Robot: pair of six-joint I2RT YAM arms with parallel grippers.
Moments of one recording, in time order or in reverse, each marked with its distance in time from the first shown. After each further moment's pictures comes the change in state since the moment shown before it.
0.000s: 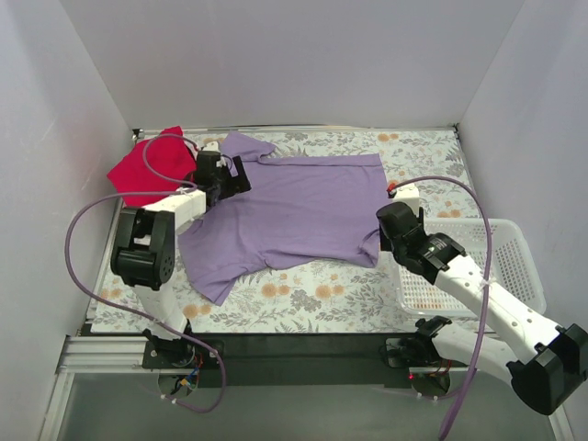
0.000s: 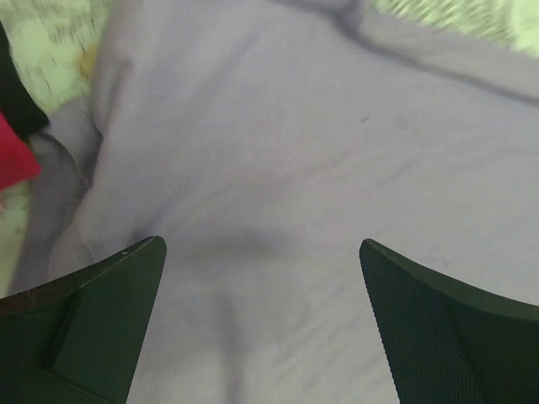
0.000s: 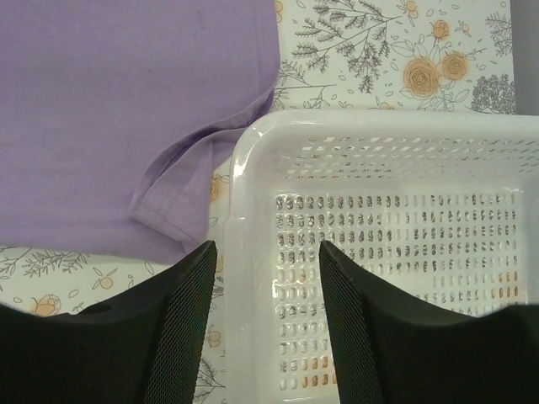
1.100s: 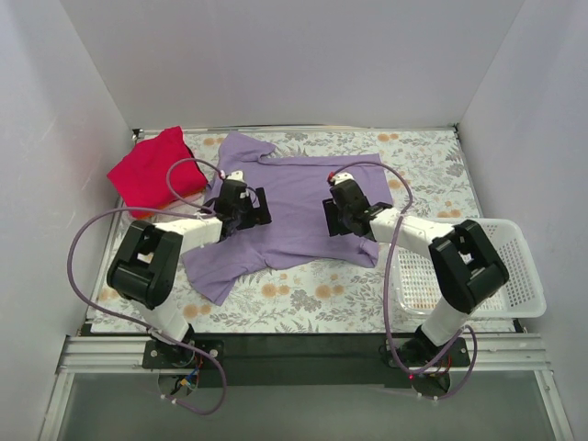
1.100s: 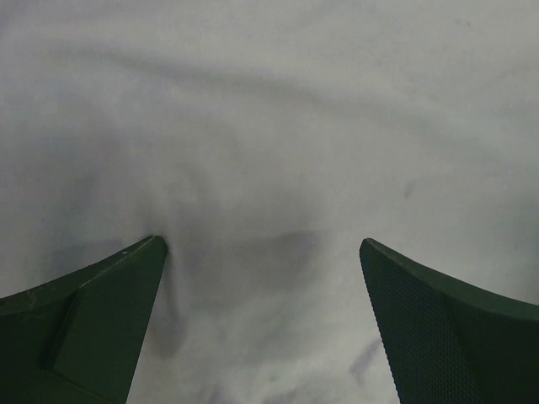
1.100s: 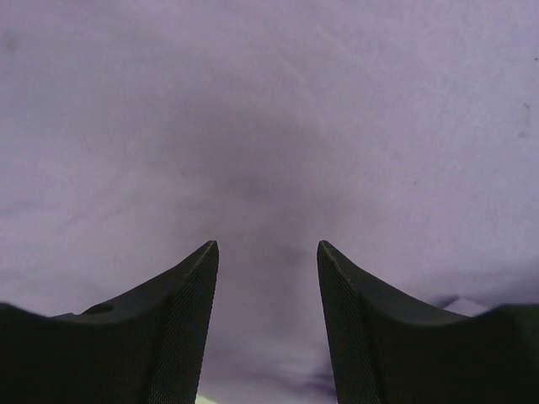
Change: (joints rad) left arm -0.206 -0.171 -0.271 0.032 -0.070 -0.077; right arm -0.015 0.673 0.177 0.452 -0.407 -0.082
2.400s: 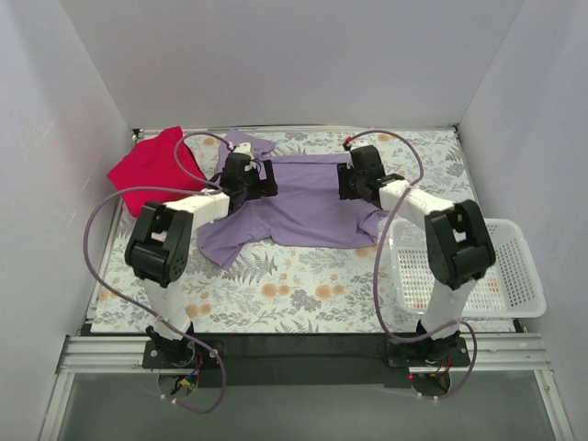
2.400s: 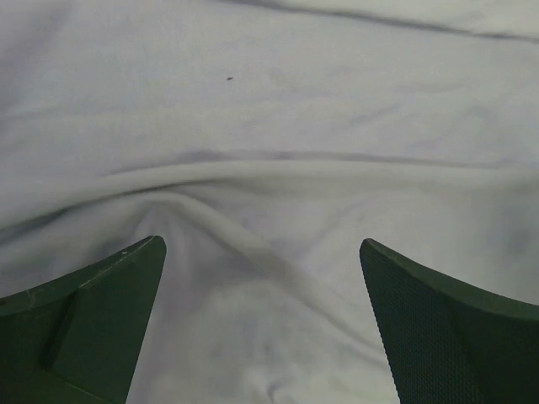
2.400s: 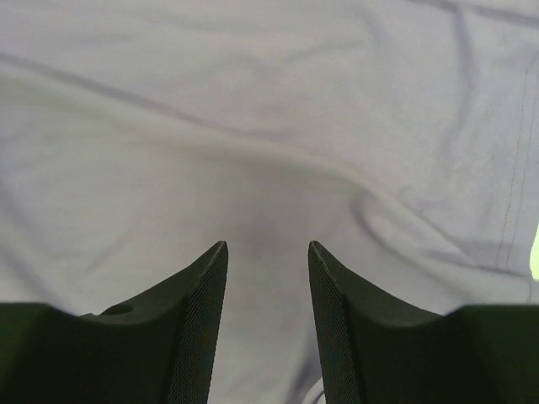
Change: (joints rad) left arm 0.034 0.239 0.333 0.034 0.041 0.101; right arm -0.230 0.226 0.272 0.073 -0.159 -0.080
